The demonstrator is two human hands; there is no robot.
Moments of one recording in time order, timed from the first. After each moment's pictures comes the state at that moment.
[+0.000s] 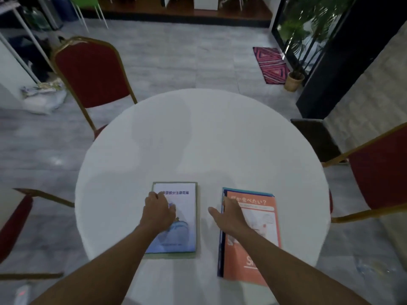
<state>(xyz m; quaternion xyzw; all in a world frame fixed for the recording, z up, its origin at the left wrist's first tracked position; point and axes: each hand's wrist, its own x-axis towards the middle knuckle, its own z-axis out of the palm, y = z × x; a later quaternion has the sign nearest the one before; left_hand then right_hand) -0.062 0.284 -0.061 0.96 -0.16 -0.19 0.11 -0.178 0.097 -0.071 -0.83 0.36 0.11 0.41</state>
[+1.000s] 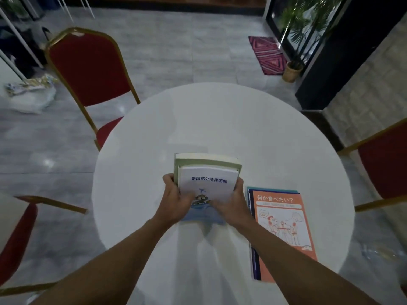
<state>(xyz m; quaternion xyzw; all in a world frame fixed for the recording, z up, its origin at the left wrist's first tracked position) -0.001 0.312 -0.043 0.79 -0.18 -0.23 0.54 -0.116 0.157 -0.064 -0.68 0.32 -0.10 0.65</state>
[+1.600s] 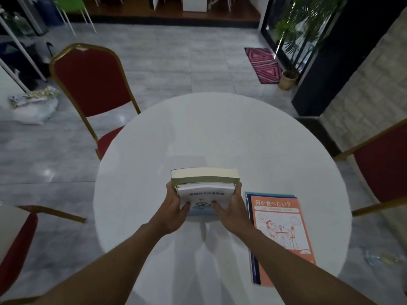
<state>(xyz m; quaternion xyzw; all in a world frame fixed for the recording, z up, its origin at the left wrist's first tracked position) 0.004 0.331 -0.053 0.80 -0.39 -0.16 0.42 -0.121 0.157 -0.053 -0.77 0.25 -0.17 0.56</state>
